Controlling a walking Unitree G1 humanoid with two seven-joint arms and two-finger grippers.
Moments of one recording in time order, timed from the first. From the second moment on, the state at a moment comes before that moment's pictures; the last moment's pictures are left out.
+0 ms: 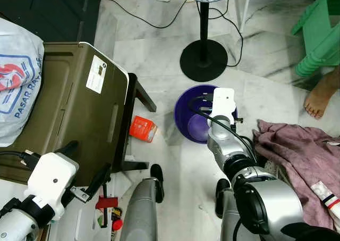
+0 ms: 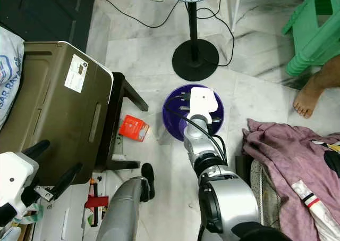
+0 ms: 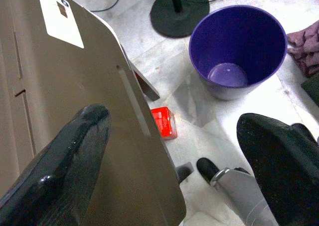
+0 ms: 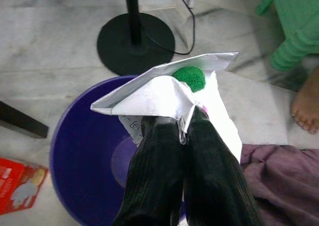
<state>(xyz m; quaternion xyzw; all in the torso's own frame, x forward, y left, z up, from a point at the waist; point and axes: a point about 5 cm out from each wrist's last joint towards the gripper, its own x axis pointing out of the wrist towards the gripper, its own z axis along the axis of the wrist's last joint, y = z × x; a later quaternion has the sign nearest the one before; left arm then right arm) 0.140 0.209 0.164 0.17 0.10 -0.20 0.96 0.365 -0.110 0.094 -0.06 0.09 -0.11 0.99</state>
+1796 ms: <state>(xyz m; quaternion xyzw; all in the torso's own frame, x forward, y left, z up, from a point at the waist) 0.190 0.176 0.157 0.12 0.03 -0.21 0.97 0.354 -0.112 0.086 -0.05 0.06 -0.07 0.99</state>
